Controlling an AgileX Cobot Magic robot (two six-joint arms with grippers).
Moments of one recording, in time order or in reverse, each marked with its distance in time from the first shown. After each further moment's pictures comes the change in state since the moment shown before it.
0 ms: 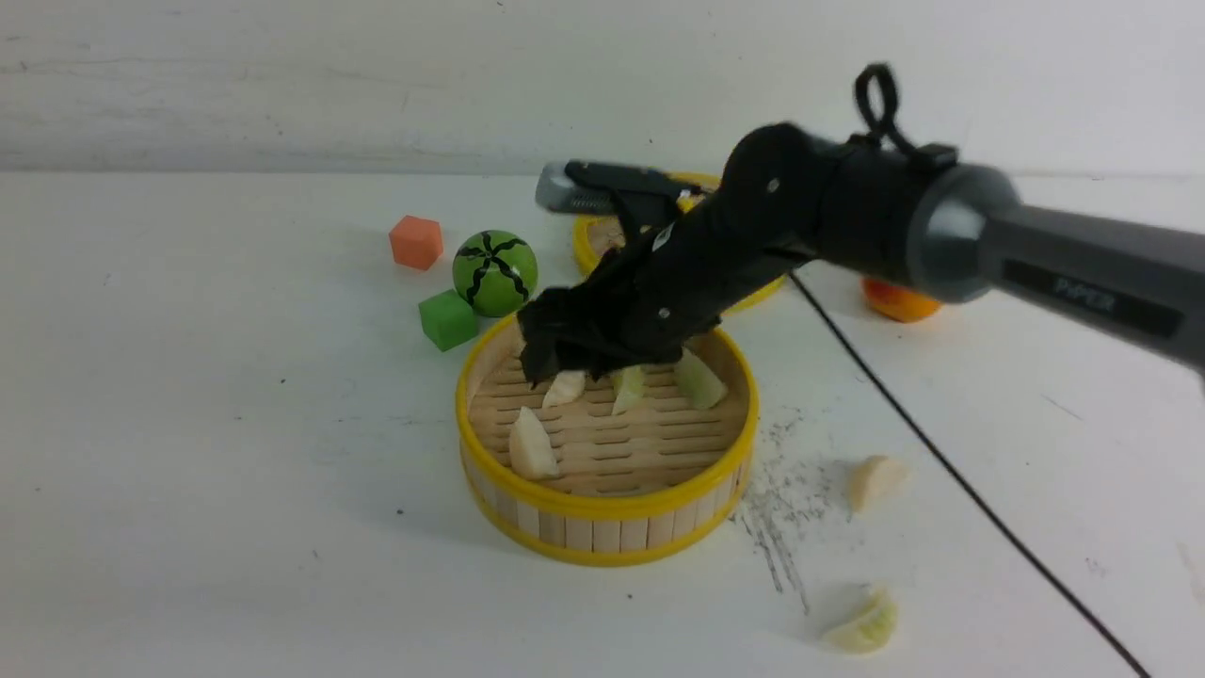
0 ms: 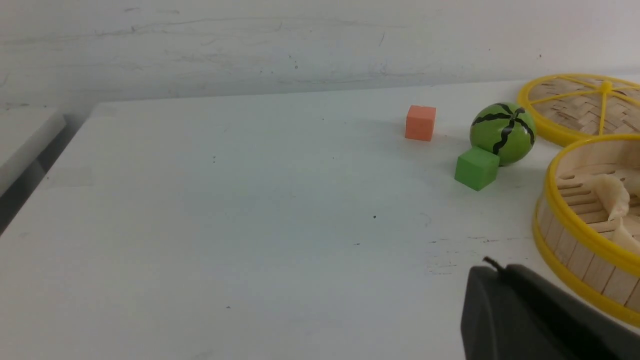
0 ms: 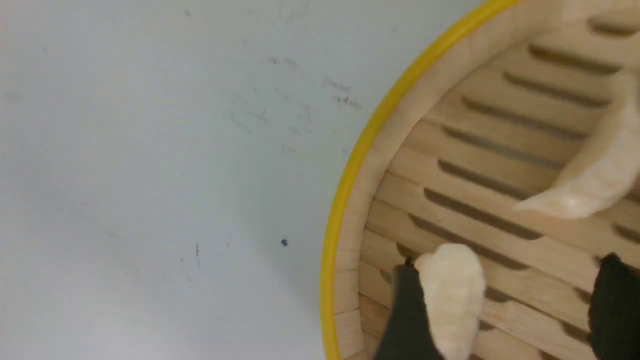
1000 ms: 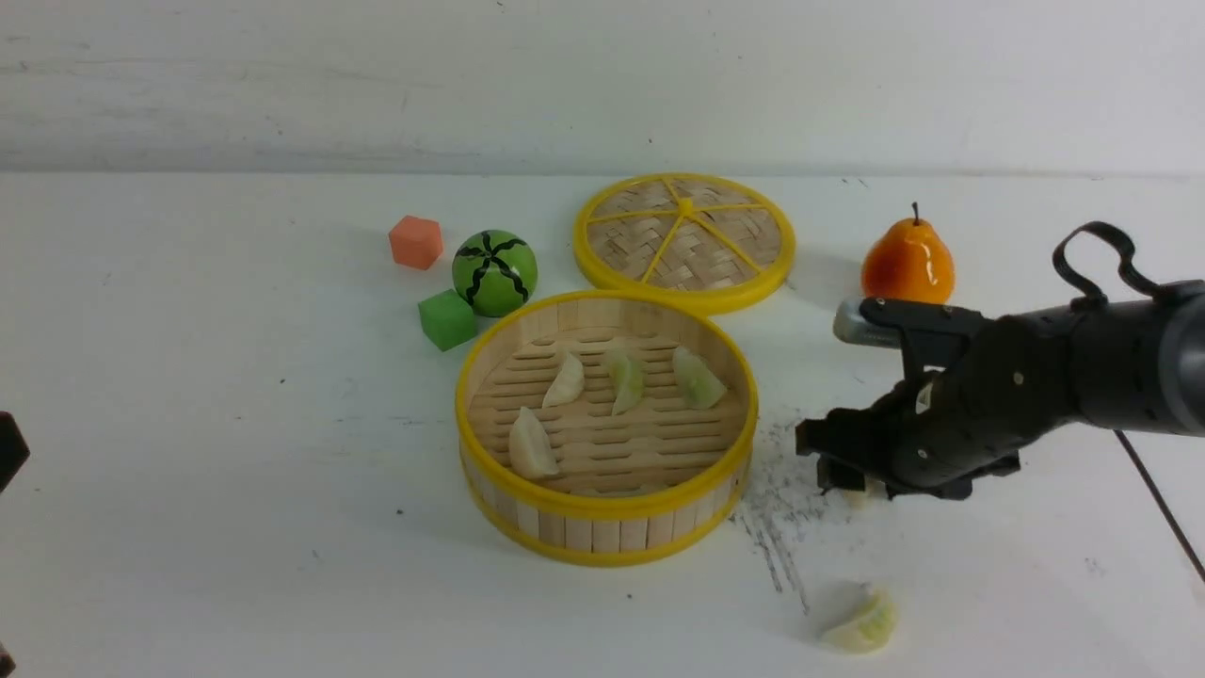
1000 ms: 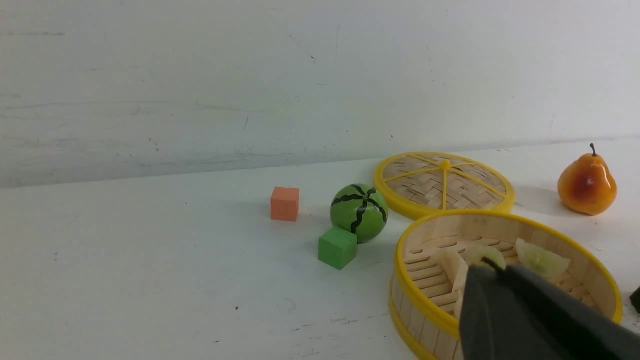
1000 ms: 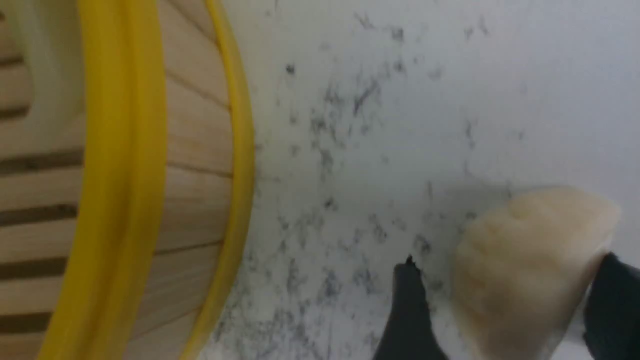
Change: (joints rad) right arm -0.212 -0.157 0.666 -0.449 -0.408 0.476; left arm 0.000 0.048 0.000 0.003 -0.312 -0.067
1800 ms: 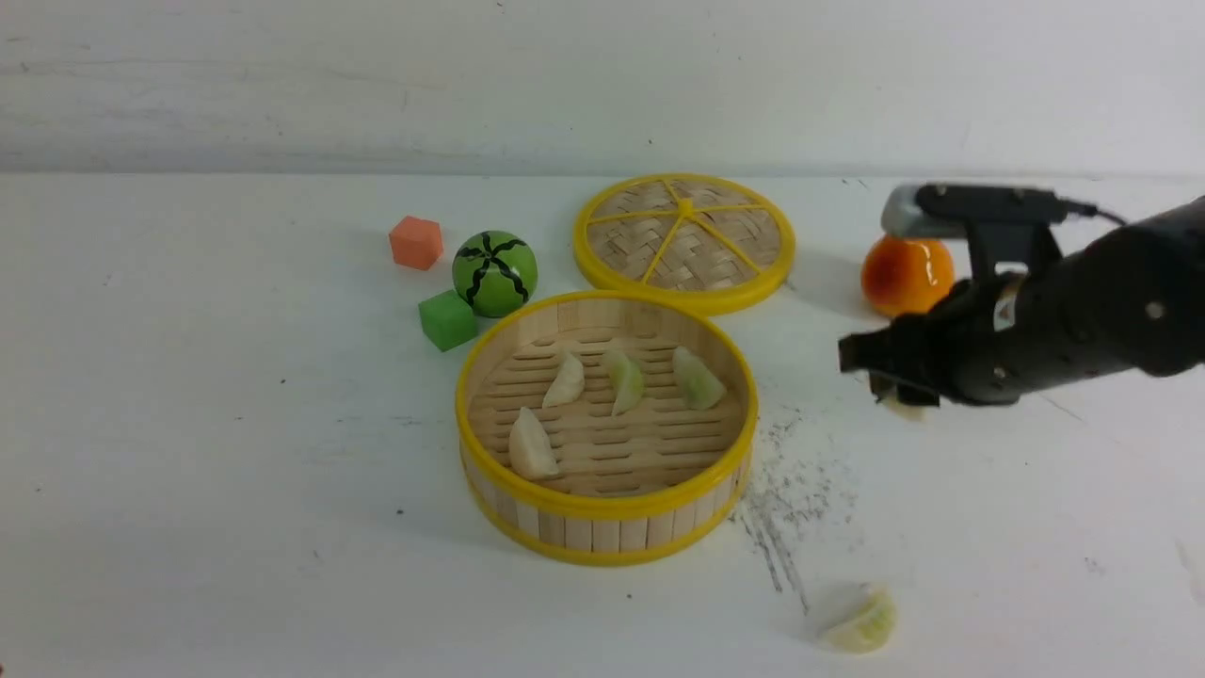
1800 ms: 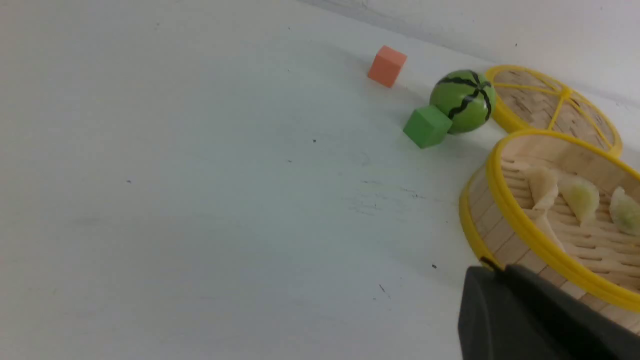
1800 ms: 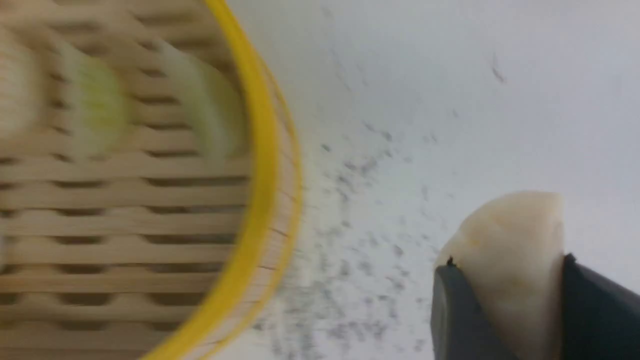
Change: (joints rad) right arm 0.060 -0.338 0.002 -0.102 0.131 0.010; left arm 0.000 0.000 0.058 -0.119 0.255 -0.225
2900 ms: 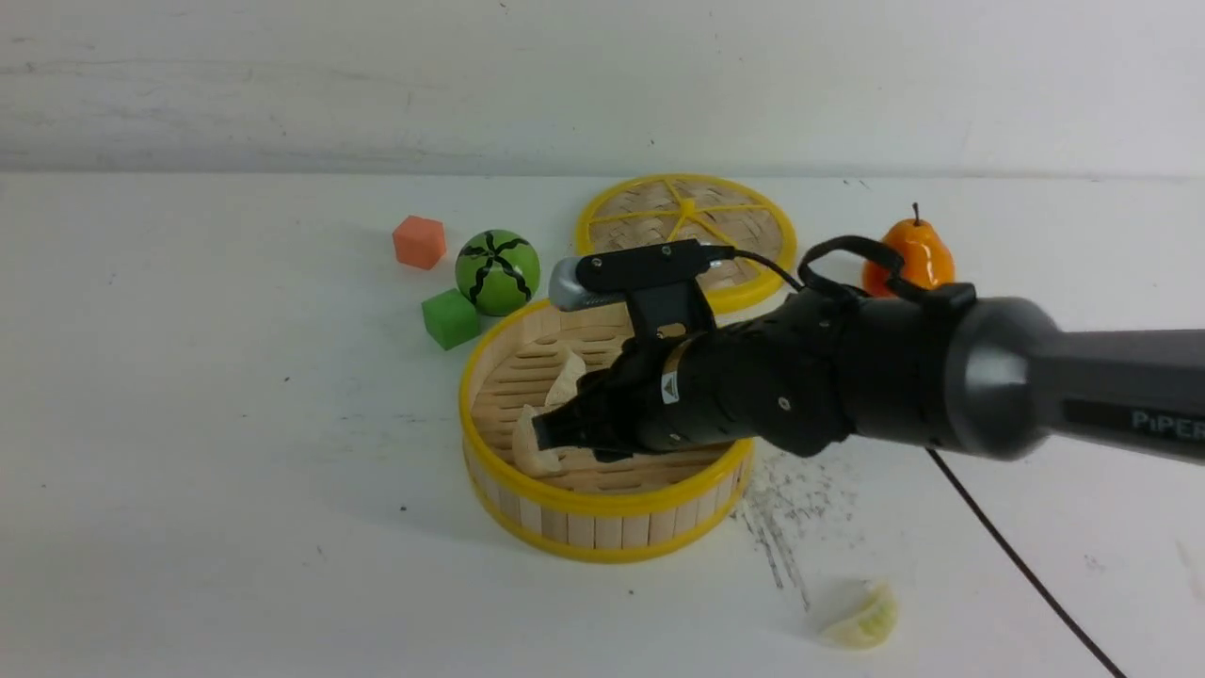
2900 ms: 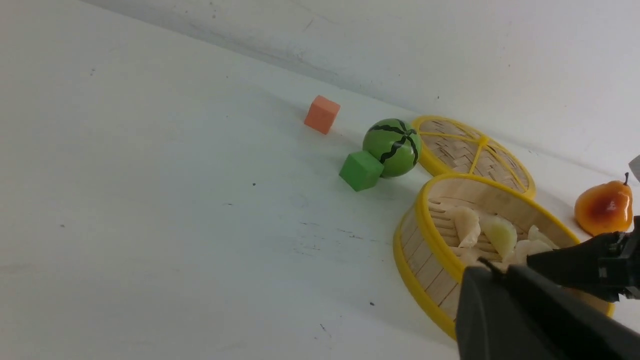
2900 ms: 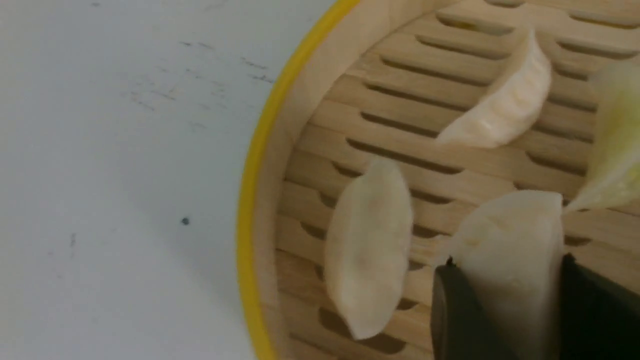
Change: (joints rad) right arm 0.291 0.386 -0.228 0.008 -0.227 -0.005; left arm 0.000 -0.119 0.020 -0.005 -0.071 -0.003
